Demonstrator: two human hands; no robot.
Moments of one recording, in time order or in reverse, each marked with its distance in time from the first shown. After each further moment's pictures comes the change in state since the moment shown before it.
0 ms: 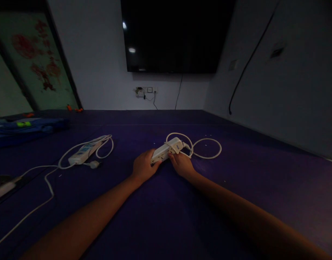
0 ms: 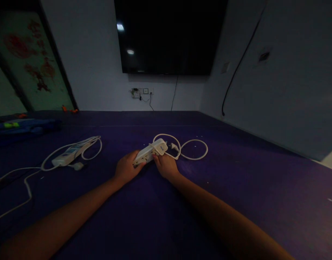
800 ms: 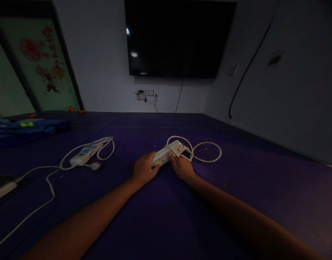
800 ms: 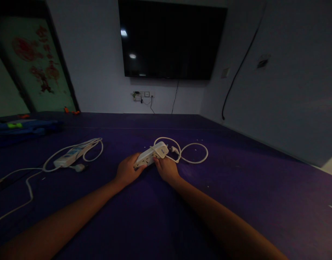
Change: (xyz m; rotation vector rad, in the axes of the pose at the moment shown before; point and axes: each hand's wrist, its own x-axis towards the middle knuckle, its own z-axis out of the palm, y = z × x) left_hand 0.000 -0.001 -0.001 -0.042 -0.011 0.019; right_hand -0.001 0.000 -0.001 -0.031 0.011 0.017
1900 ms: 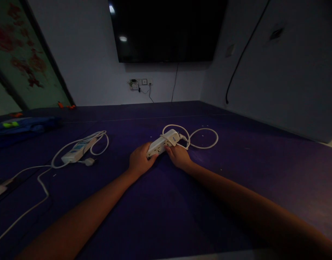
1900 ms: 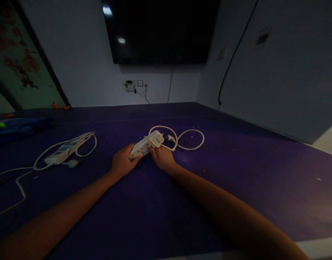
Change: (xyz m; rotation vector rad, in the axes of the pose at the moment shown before) left_hand 0.001 -0.002 0.001 0.055 0.011 0.000; right_hand 0.001 0.000 0.000 0.050 -0.022 -0.017
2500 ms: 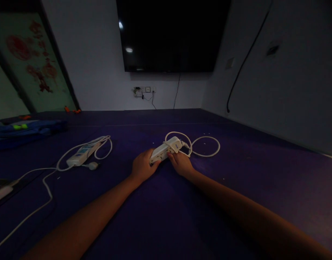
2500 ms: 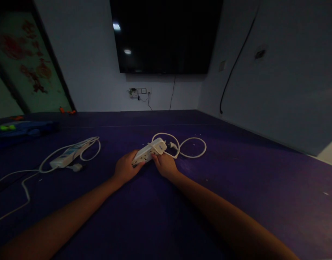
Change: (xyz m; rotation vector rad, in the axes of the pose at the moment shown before) left_hand -0.001 0.001 0.000 -0.012 -0.006 -0.008; right_hand 0.000 0.001 0.001 0.008 0.015 -0.016
